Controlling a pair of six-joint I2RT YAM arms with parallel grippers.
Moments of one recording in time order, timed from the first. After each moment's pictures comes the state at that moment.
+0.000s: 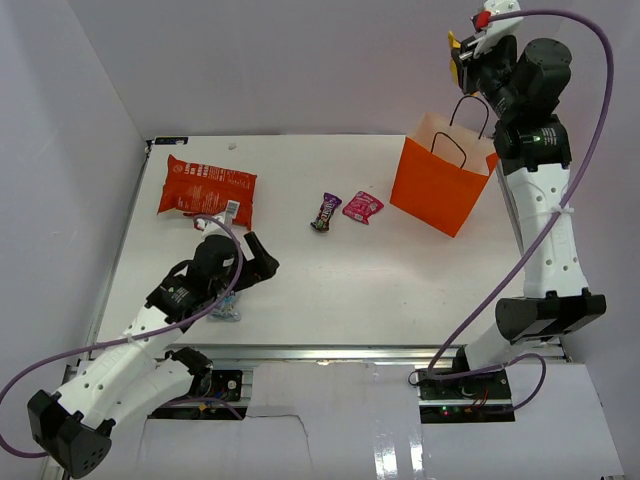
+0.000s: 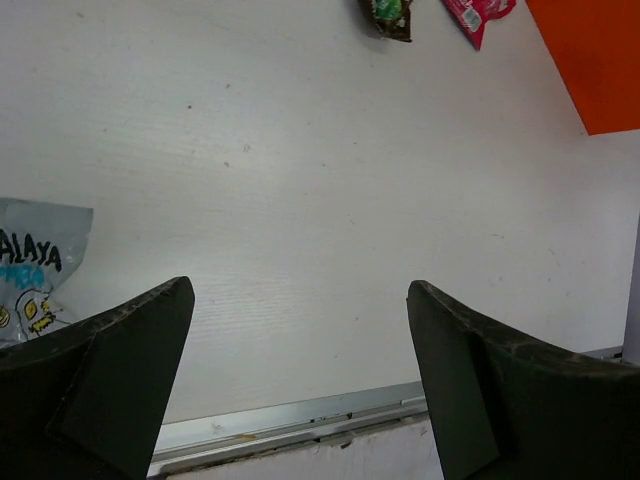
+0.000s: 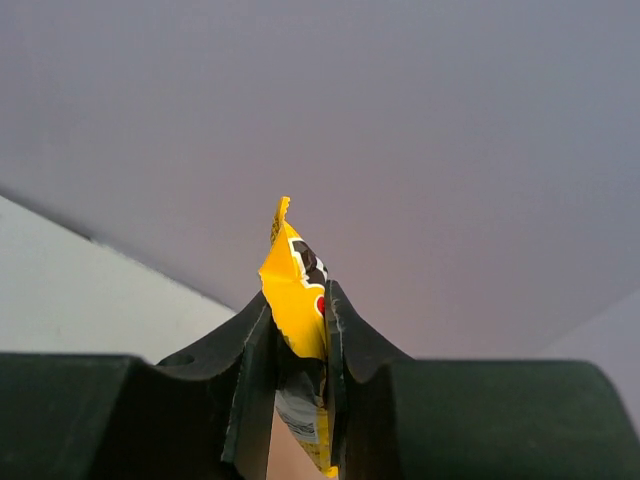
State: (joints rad) left arm -0.60 0.82 0.73 -0.53 -0.16 -0.78; right arm 0.16 1.57 2.07 -0.33 -0.25 -0.32
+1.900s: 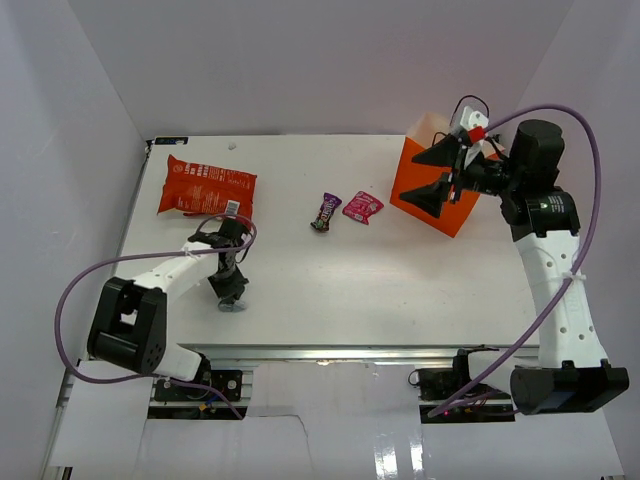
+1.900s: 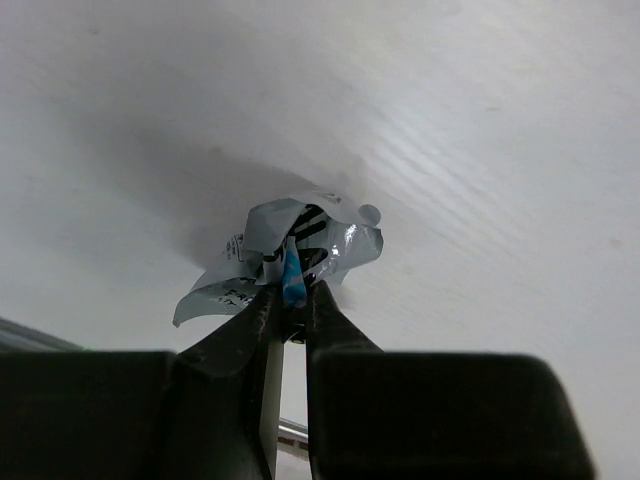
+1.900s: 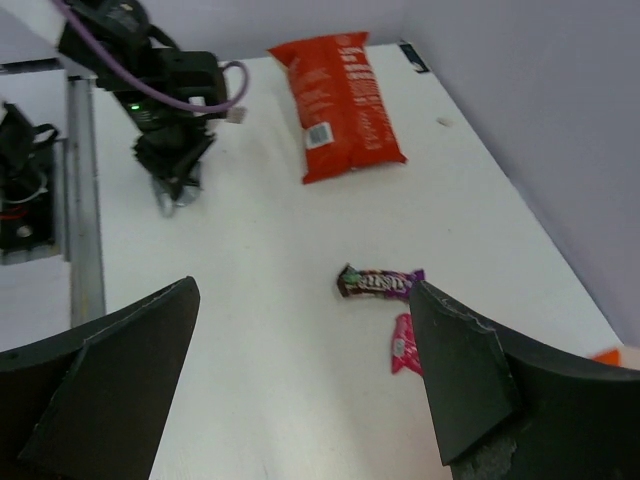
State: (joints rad) left arm -0.33 1.44 0.81 -0.84 -0.24 -0.87; right arm 0.07 1.18 1.46 -0.52 -1.11 -0.35
